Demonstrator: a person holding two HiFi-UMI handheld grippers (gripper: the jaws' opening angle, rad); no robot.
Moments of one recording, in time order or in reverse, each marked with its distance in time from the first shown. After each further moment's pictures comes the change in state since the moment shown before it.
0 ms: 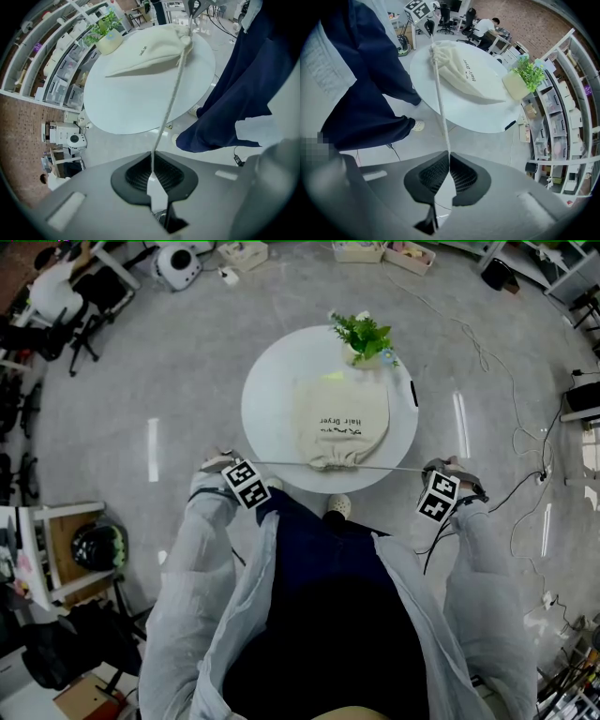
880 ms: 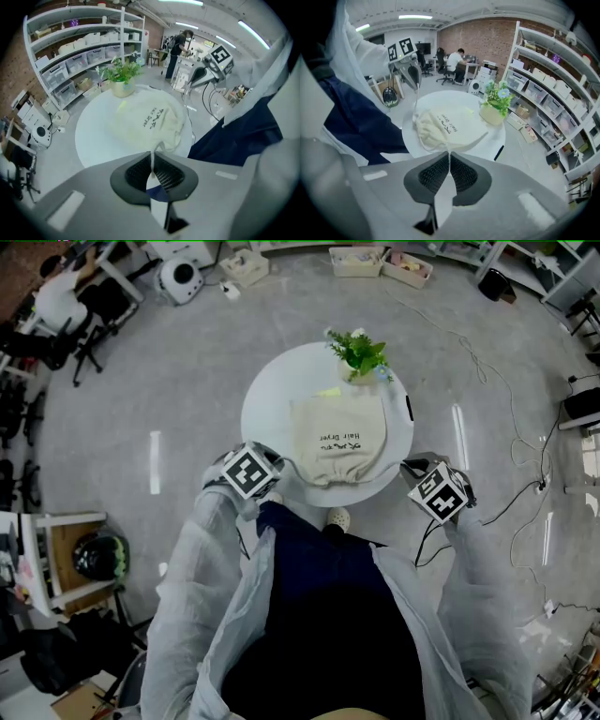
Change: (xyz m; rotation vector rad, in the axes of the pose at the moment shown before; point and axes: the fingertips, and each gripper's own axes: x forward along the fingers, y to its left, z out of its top) left arm -0.113 0.026 0.126 -0.304 -0.473 -0.365; right arm -0.075 -0.050 0.084 0.332 -0.427 0.051
